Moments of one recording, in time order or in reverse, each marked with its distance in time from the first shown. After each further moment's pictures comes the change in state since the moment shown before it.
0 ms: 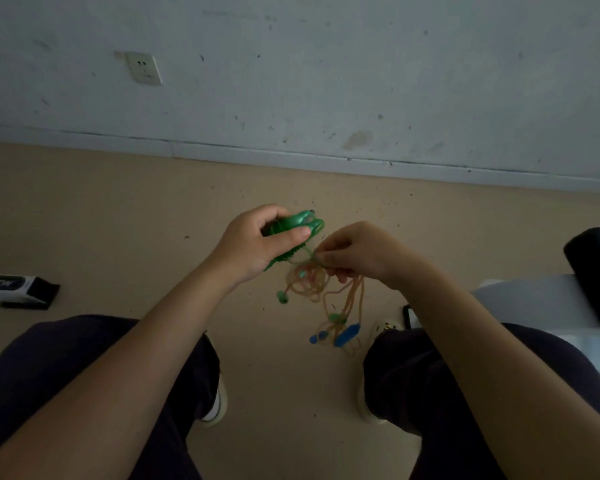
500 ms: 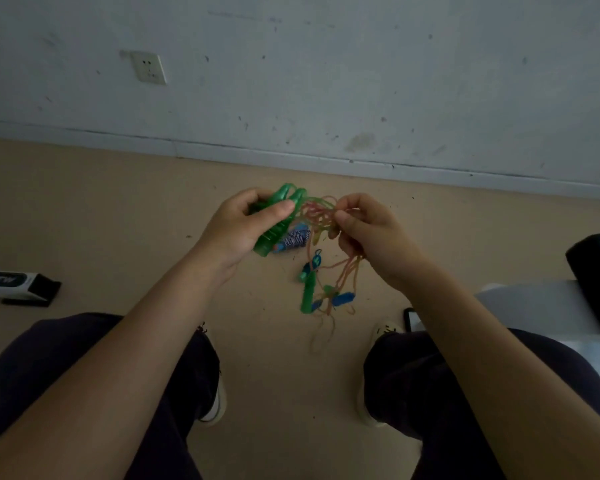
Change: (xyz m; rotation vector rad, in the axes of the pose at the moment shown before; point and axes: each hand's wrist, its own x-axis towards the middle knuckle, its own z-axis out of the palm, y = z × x) left_hand 0.009 0.004 -0.015 -0.387 0.103 -0.124; right_hand -0.002 -0.005 -0.001 0.554 0.232 -0.184
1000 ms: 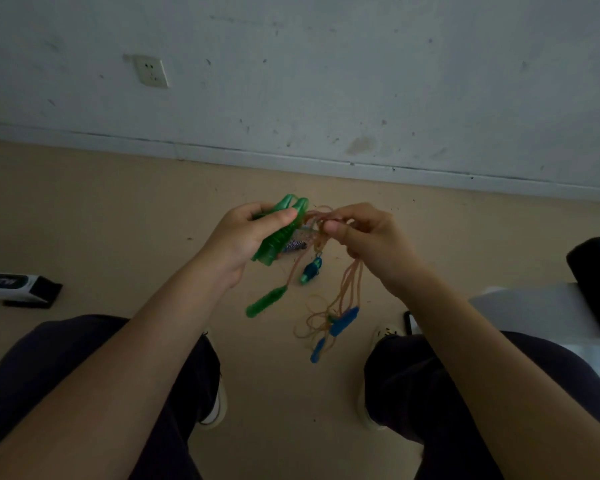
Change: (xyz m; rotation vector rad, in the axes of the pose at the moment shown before) left_hand 0.000 -0.001 0.007 -0.030 0.023 -0.131; right_hand -0.006 -0.004 0.004 -0.075 0.011 -0.200
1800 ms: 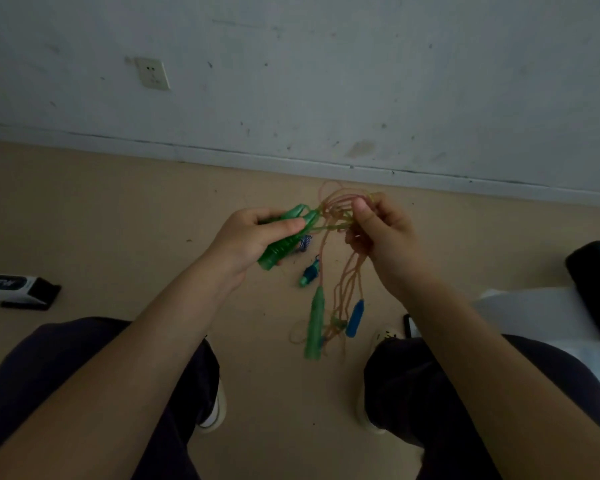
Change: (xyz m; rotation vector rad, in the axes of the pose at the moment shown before) left_hand -0.003 0.005 0.000 0.062 -0.004 -0.045; right_hand 0.001 0.006 -0.004 0.252 0.169 0.096
